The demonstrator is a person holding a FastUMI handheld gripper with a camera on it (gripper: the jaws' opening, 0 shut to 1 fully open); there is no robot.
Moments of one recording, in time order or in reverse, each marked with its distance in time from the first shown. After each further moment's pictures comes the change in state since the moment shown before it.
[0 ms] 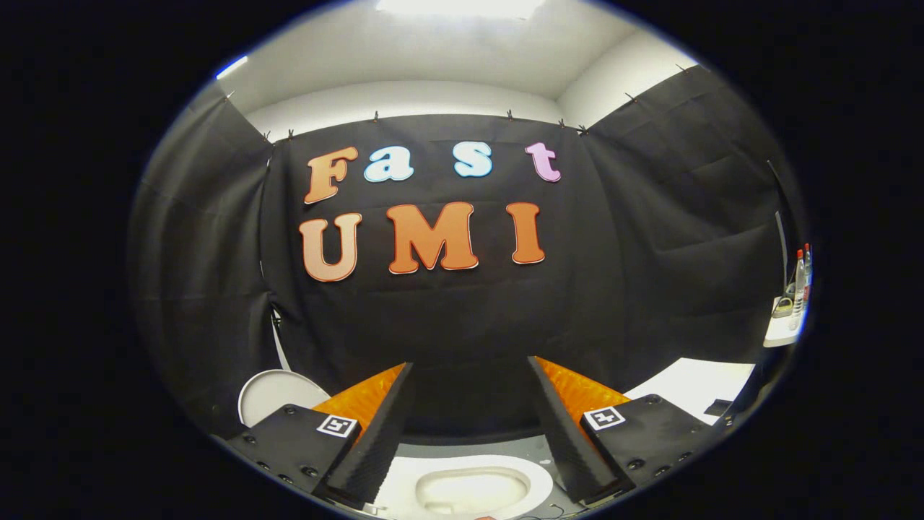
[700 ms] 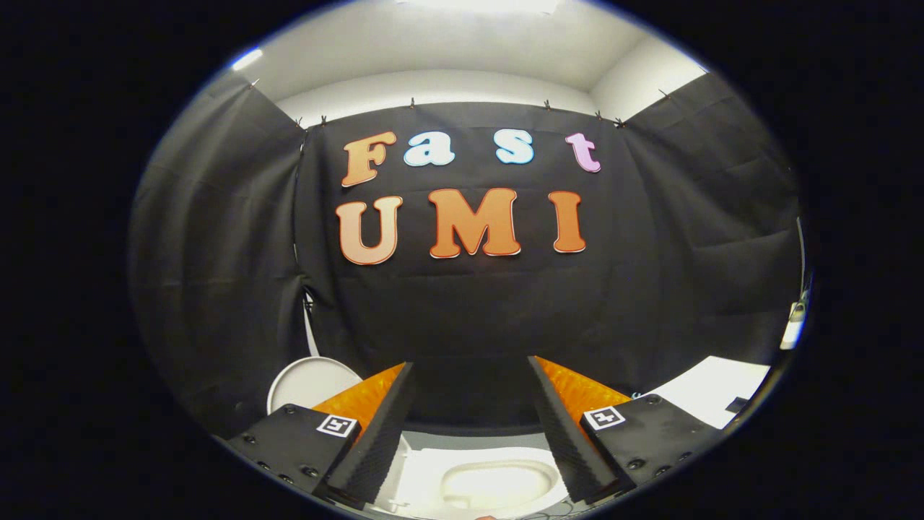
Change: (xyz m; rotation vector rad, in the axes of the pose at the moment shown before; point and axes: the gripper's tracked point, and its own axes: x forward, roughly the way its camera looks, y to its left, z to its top) arm 0.001 0.062 -0.020 -0.048 0.046 0.114
